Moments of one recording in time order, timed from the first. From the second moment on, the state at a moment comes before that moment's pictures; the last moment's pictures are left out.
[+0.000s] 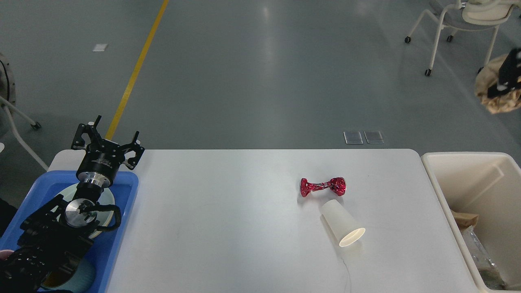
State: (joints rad) left arm -0.66 0.22 -0.91 -0.31 -0.26 -0.62 -0.26; right arm 2.57 -0.73 -1.45 1.23 -0.36 0.92 0.10
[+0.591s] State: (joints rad) left arm -0.65 0.22 -0.91 -0.31 -0.26 -0.62 -0.26; right arm 2.19 -0.86 -1.46 1.05 -0.66 0.66 0.09
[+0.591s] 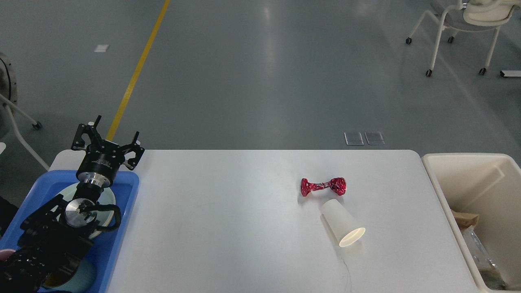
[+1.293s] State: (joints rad) left arm -0.66 0.22 -0.91 -0.31 -0.26 -0.62 -0.26; right arm 0.75 -0.52 -0.91 0.24 -0.33 0.14 0.10
